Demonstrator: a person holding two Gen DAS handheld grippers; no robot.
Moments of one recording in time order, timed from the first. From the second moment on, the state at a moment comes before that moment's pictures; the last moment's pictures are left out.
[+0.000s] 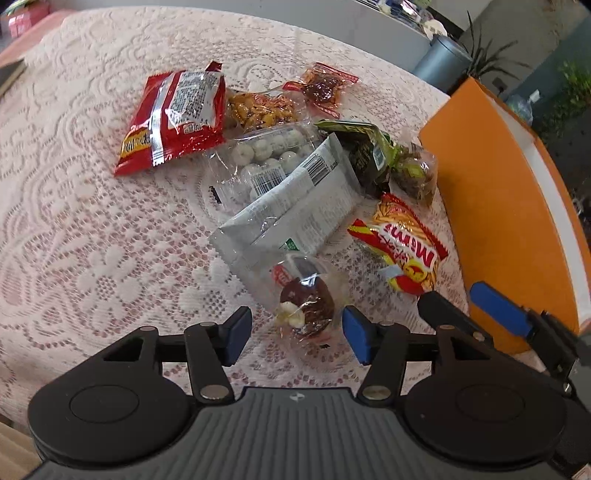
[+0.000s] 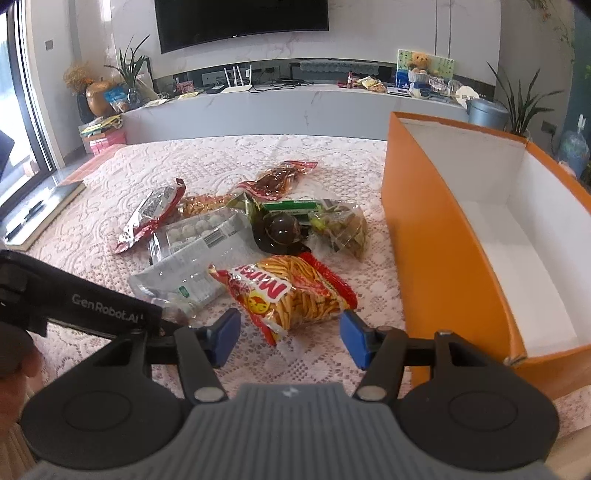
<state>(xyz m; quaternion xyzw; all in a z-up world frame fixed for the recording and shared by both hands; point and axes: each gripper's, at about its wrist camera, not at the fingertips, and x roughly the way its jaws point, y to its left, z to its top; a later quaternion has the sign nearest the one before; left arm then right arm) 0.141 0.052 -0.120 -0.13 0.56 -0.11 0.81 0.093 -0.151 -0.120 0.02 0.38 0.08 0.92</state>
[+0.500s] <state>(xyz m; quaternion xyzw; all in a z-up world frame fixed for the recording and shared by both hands) 0.147 0.045 -0.124 -0.14 0.52 -0.11 0.84 0.096 -0.146 -0.123 0.01 0.39 0.08 0.92</state>
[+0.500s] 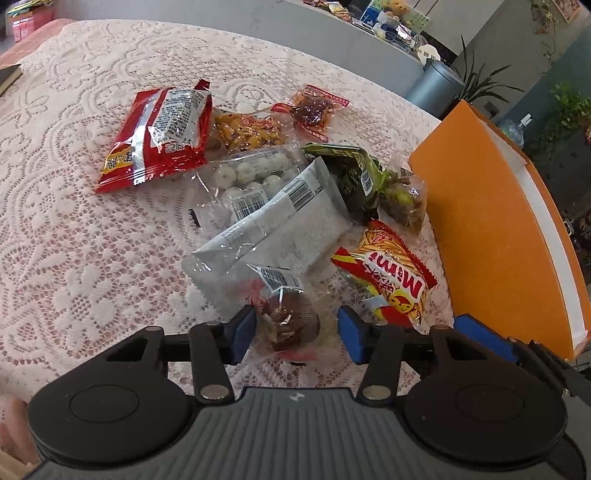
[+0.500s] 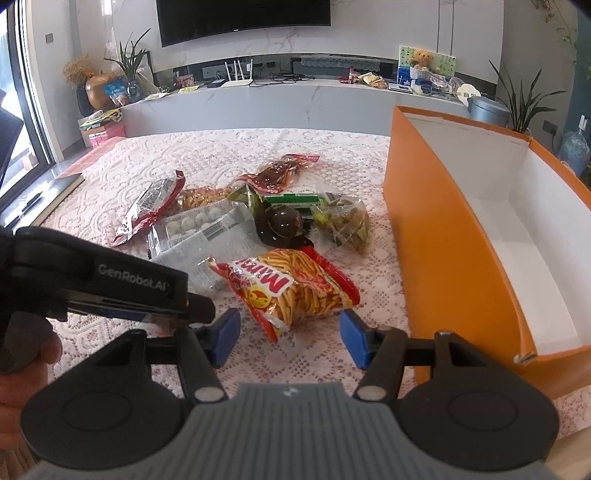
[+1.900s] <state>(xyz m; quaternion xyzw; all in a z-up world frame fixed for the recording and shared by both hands) 0.129 0.057 -0.090 -0.11 0.41 -0.09 0.90 0.120 -0.123 -0.119 -0.01 0.35 0.06 0.93</state>
